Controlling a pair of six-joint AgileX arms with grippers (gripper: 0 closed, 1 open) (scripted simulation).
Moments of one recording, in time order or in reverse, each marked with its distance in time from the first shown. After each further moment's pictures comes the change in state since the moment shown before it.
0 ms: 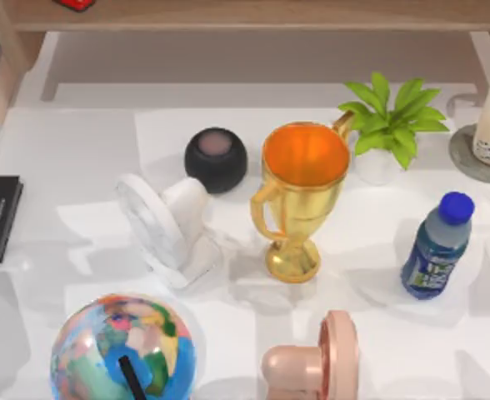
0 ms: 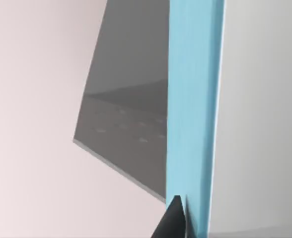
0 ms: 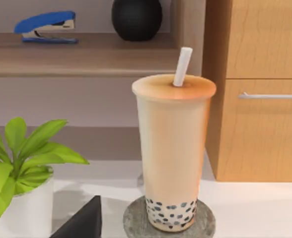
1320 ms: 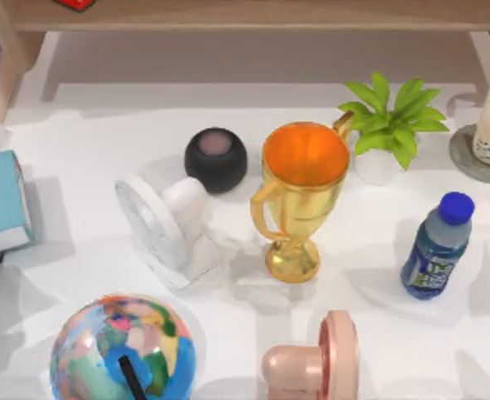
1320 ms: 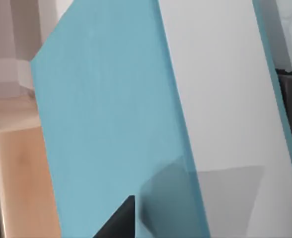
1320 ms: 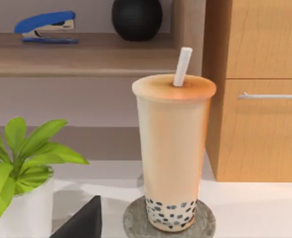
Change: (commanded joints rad) left arm -0.086 0.116 -0.576 0.070 0.105 0.581; right arm 0.000 0.000 0.000 0.000 0.000 0.000
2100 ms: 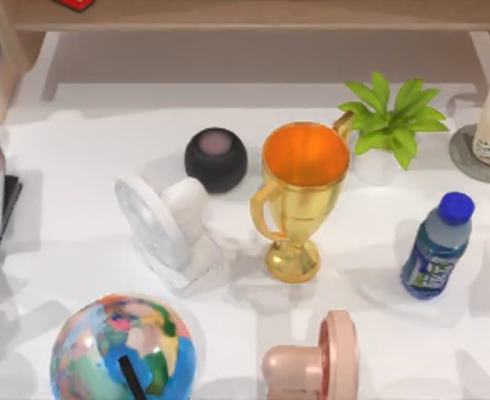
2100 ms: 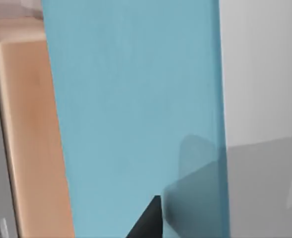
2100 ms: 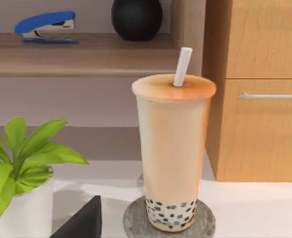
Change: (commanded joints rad) left arm 0.036 0.036 0.142 0.032 -0.114 -0.044; right arm 0.000 0.000 0.000 0.000 0.000 0.000
